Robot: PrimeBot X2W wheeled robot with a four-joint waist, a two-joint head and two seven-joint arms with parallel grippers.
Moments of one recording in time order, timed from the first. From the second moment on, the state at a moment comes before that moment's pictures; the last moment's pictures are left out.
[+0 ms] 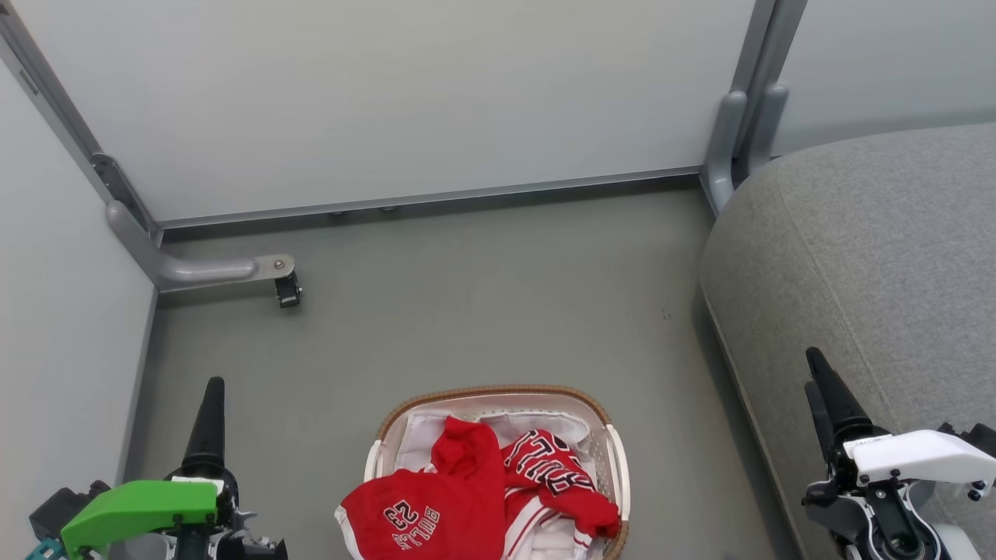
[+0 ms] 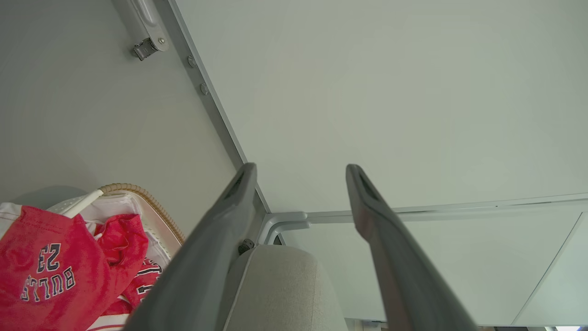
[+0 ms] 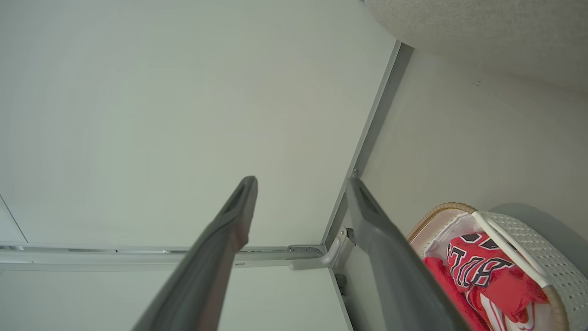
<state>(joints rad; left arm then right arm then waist) -0.07 0.04 0.10 0.29 -1.41 -0.12 0.05 -0.09 -0.08 -0.06 0.27 1.47 0.13 0.05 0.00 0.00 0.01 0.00</state>
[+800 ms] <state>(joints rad) -0.08 0.08 0.01 0.31 -0.90 -0.09 -0.05 -0.11 -0.12 0.00 0.28 1.01 0.13 -0.05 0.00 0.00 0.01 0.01</state>
